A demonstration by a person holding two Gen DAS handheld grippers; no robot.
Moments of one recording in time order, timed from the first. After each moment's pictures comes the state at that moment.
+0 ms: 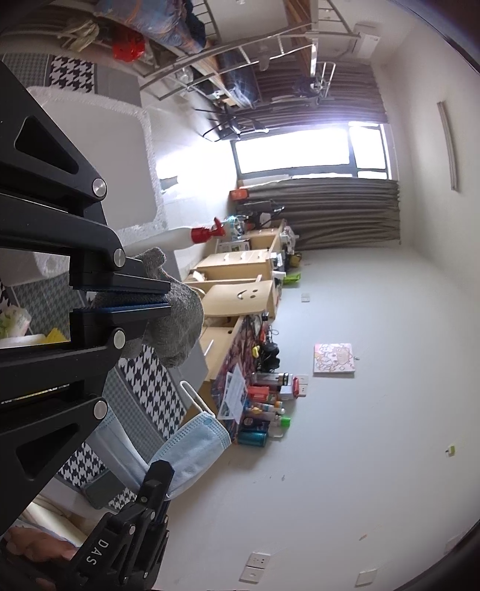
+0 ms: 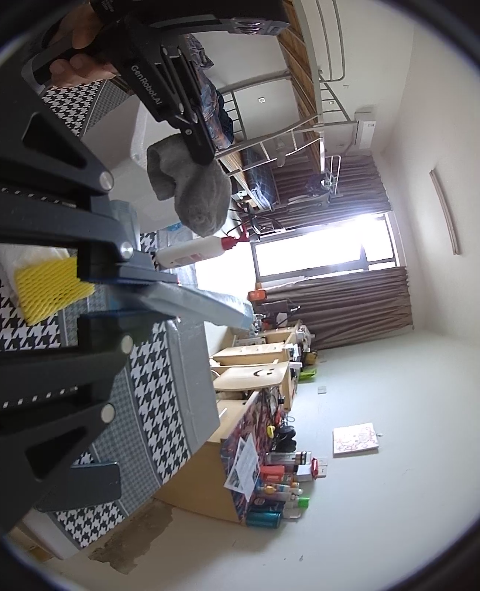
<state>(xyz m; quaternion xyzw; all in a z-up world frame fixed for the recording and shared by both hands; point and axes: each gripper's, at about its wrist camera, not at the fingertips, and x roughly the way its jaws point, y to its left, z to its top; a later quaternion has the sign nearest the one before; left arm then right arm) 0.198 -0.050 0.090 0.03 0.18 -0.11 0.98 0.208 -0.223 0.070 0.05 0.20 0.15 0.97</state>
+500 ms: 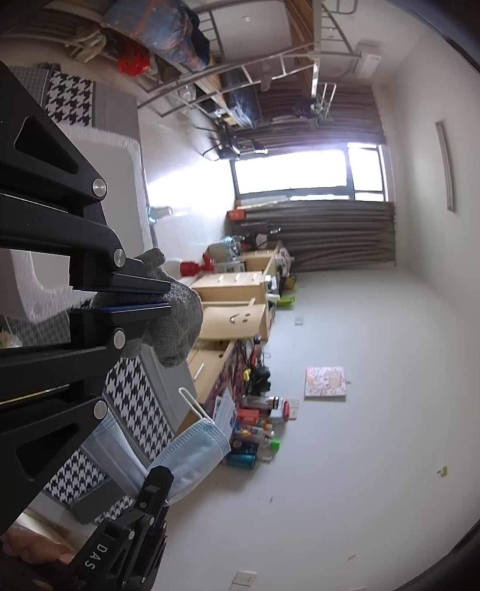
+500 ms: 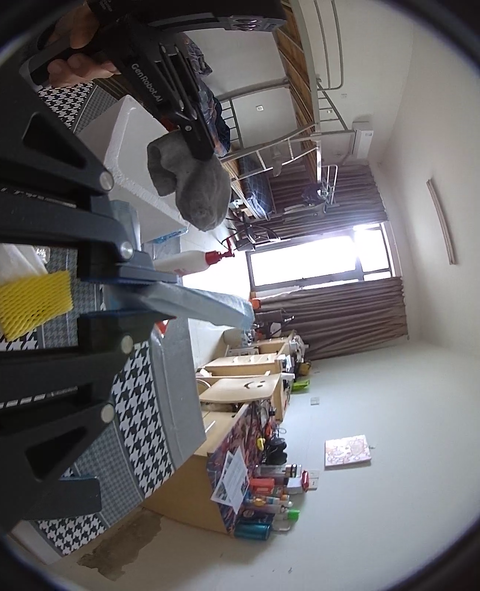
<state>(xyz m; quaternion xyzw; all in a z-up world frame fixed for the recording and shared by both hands) 0.203 -0.029 0.098 0.03 0.18 -0.07 0.98 0.224 -0.204 0.083 0.05 0.19 0.17 0.97</state>
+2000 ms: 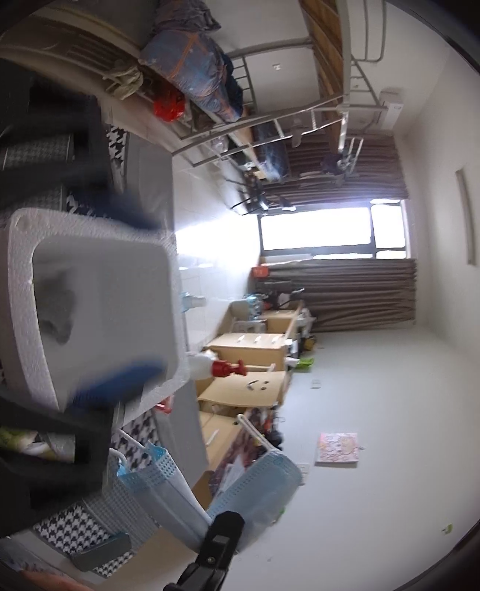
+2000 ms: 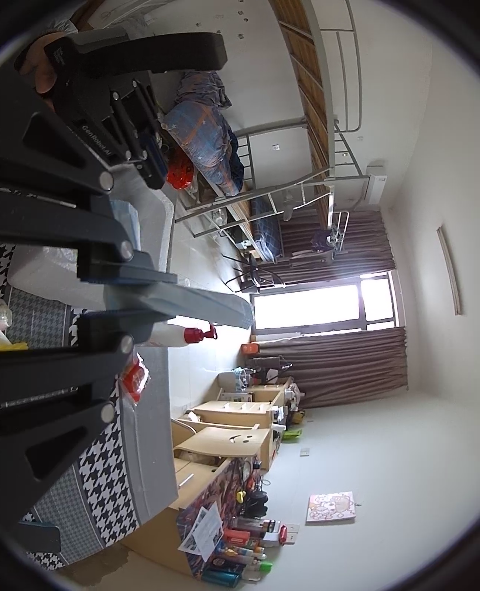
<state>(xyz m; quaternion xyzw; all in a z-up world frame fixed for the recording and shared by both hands) 0.209 0.036 0.075 0.01 0.20 0.05 0.98 0.251 -0.131 0.102 0.01 0.18 0.25 0.95</state>
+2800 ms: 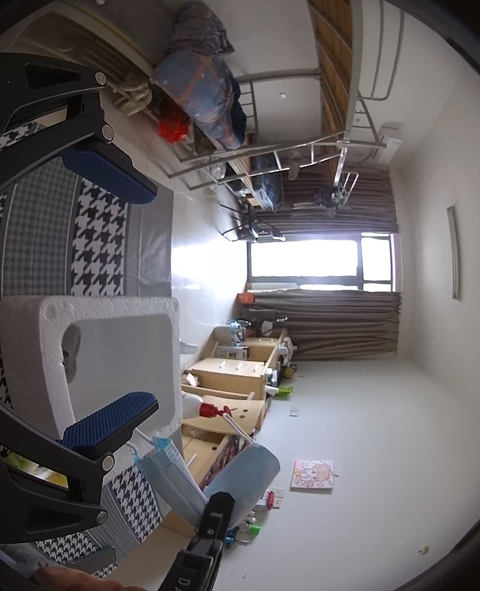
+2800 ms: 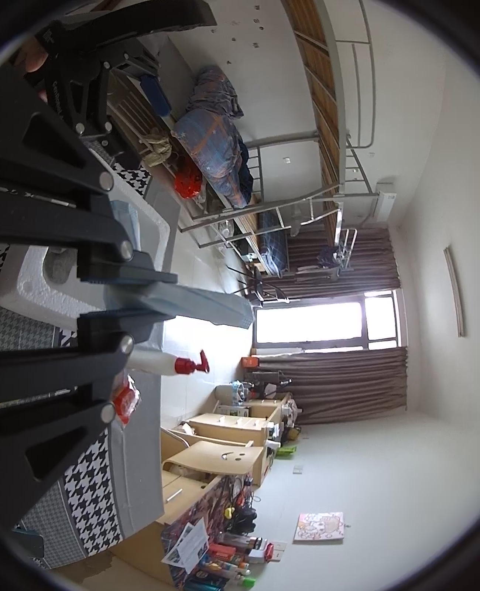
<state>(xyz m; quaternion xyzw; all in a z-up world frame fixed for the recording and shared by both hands) 0.176 0.082 0.075 -0.01 0.18 0.10 0.98 0.261 -0.094 0.100 -0.01 0.19 0.28 0.94</state>
